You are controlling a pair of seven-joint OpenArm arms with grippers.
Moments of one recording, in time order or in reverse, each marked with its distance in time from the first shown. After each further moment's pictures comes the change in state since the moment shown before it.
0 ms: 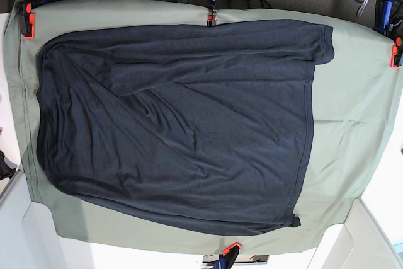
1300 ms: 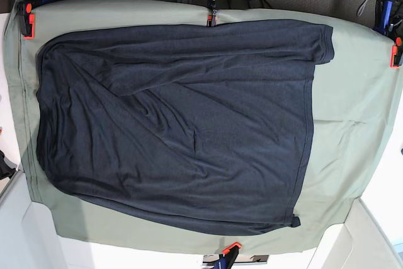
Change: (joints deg) left arm 36.3 -2.8 -30.6 78.1 -11.0 -15.3 10.5; right arm -30.9 2.5 2.0 68.1 24.4 9.8 -10.8
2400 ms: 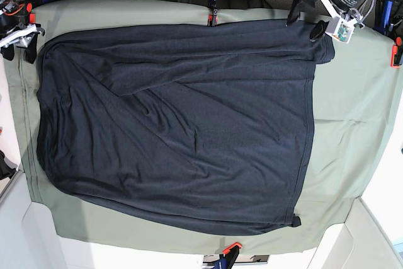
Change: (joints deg) left arm -3.0 -11.0 -18.6 14.0 -15.2 3.2 1.0; right arm 25.2 13.6 19.9 -5.4 12.2 -6.9 -11.6
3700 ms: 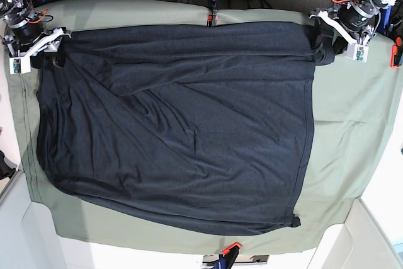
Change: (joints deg) left arm -12.3 -2.2 0.5 -20.5 0.2 0.1 -0.1; right arm 2.3 0.1 -10.8 -1.3 -6.4 -2.0 0.2
